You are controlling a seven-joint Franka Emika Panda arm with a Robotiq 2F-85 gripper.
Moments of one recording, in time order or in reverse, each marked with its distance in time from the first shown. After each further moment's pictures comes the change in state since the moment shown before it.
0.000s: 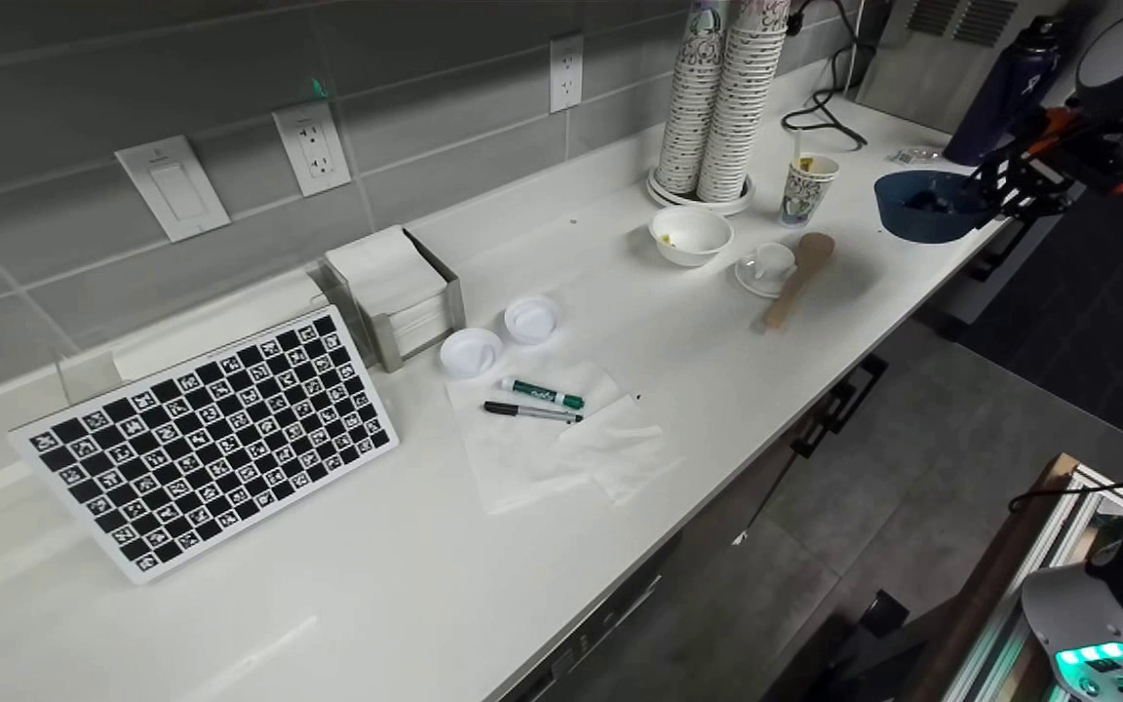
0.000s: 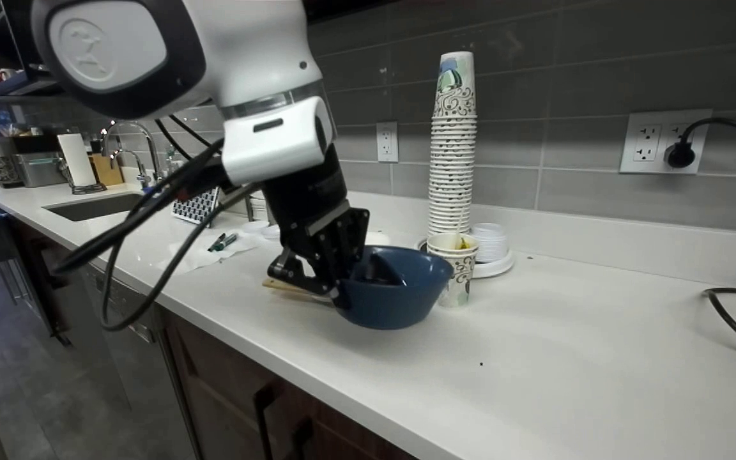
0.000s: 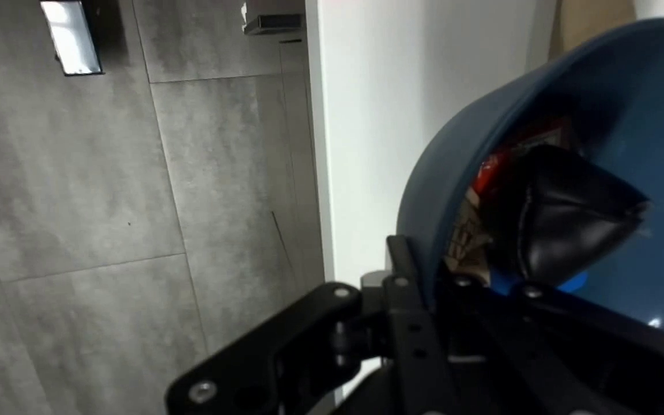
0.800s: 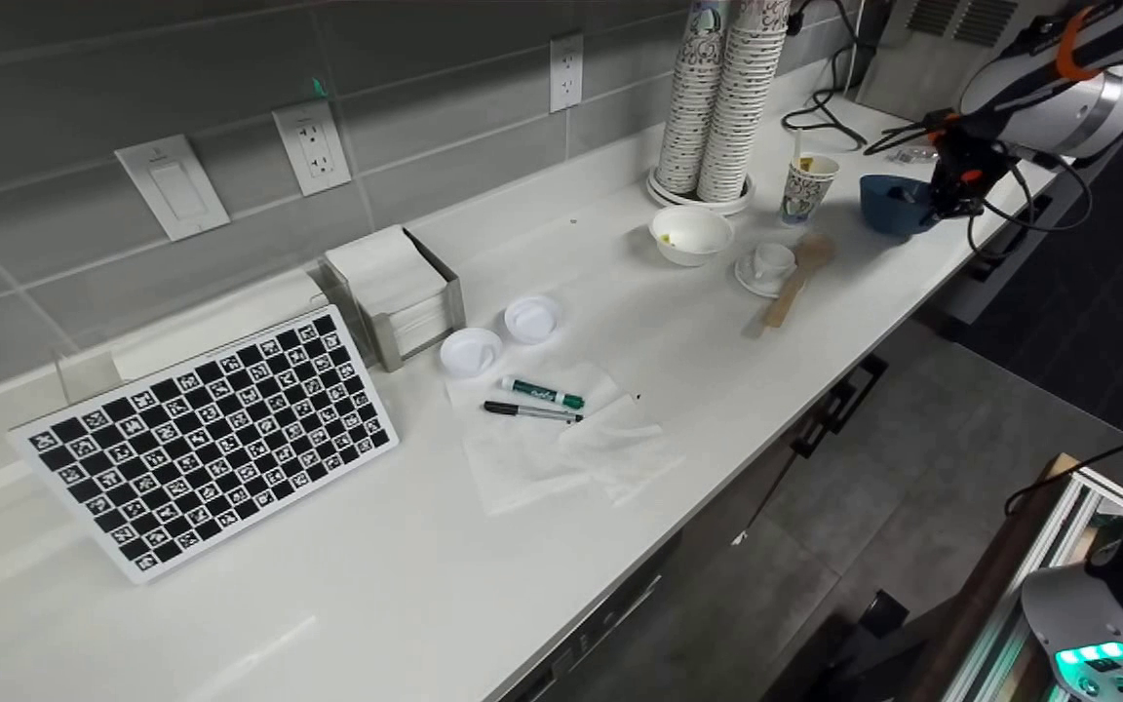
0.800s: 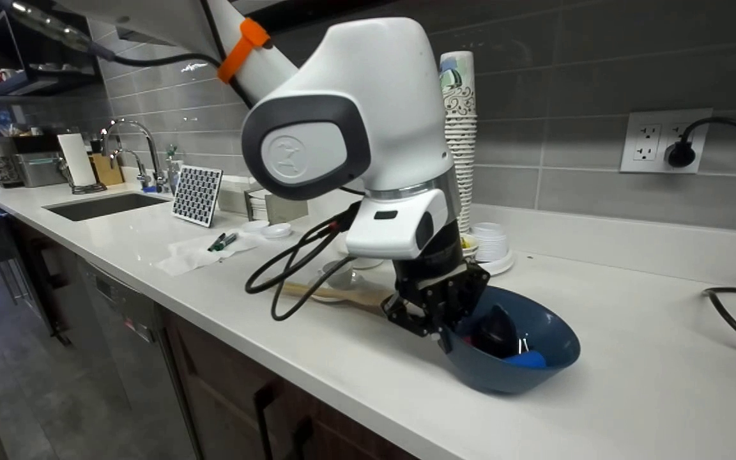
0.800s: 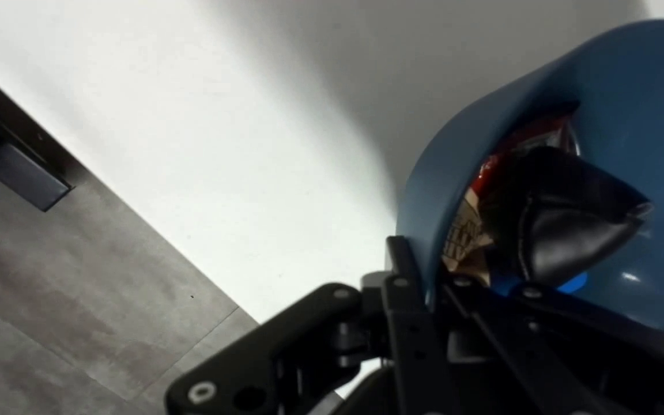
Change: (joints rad) arm 0.084 0.456 -0.073 0.345 0.167 0.108 0.500
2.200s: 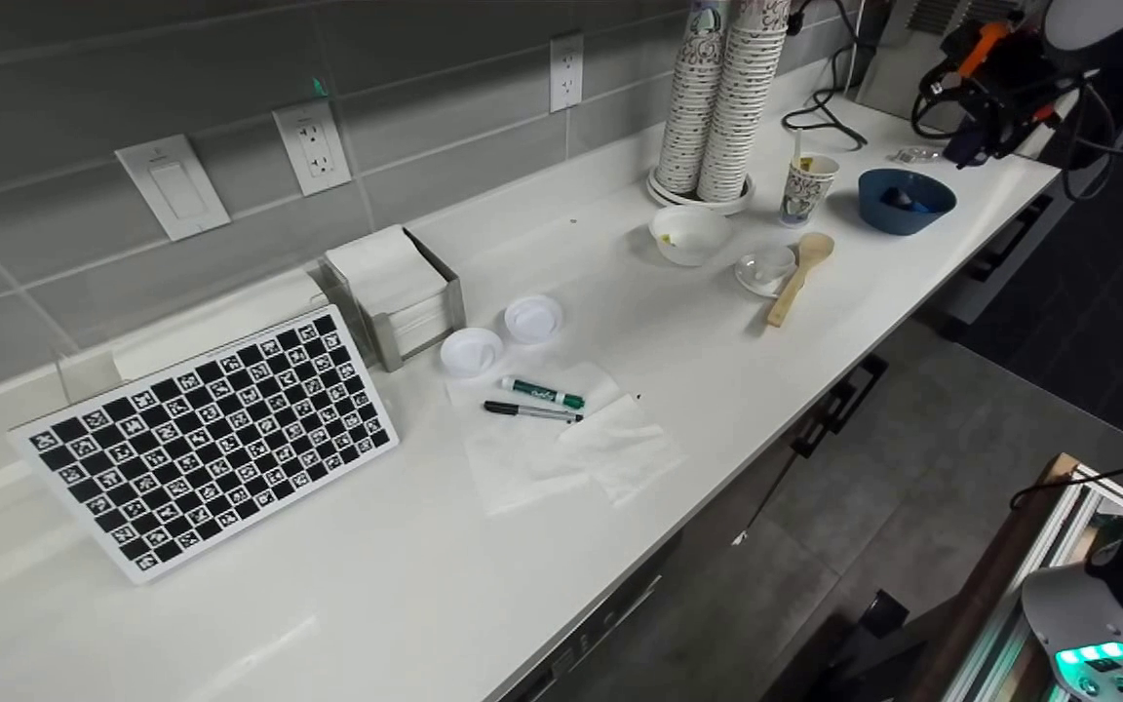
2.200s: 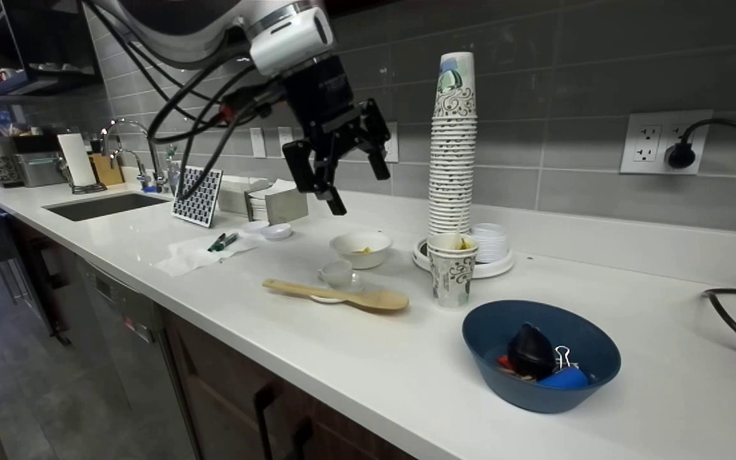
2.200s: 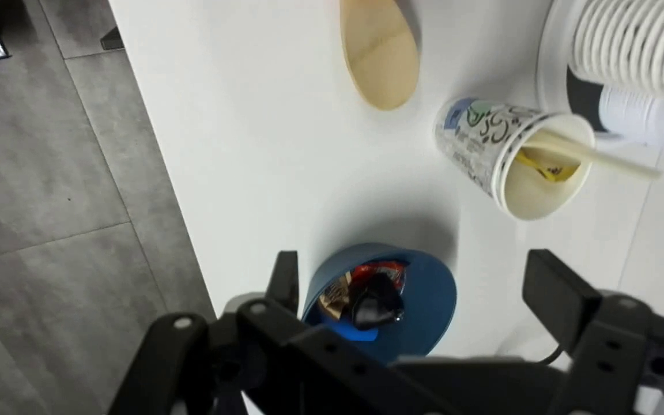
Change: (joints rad) arm 0.154 -0.507 0.059 -0.210 -0.425 -0.120 -0.031
